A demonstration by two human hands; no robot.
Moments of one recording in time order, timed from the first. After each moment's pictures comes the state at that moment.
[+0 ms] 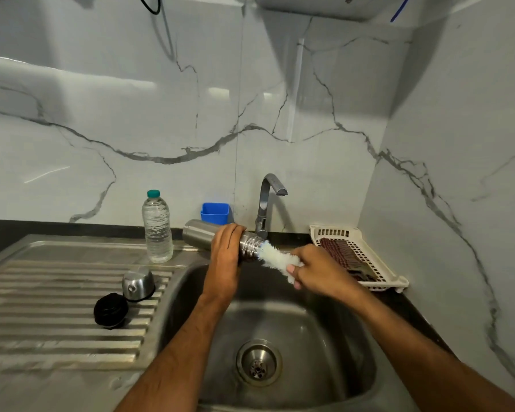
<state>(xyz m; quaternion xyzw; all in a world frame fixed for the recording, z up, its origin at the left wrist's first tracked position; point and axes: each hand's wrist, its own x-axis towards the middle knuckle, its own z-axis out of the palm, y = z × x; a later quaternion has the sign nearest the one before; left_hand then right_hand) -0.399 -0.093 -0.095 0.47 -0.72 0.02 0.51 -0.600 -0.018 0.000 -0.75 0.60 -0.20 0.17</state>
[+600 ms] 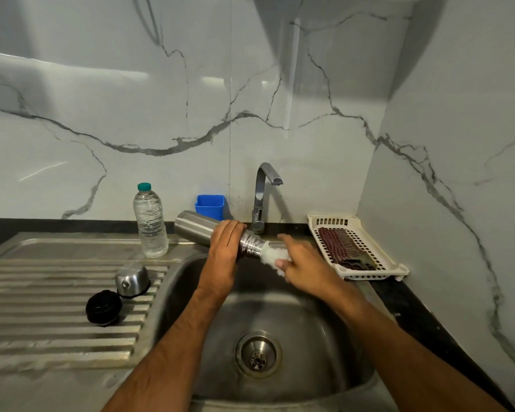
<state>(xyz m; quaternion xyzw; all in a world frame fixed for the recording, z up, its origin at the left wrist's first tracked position) -0.397 -0.101 -0.108 0.46 -0.76 0.08 0.46 -0.596 -0.039 -0.035 -0.77 0.58 -0.22 0.14</state>
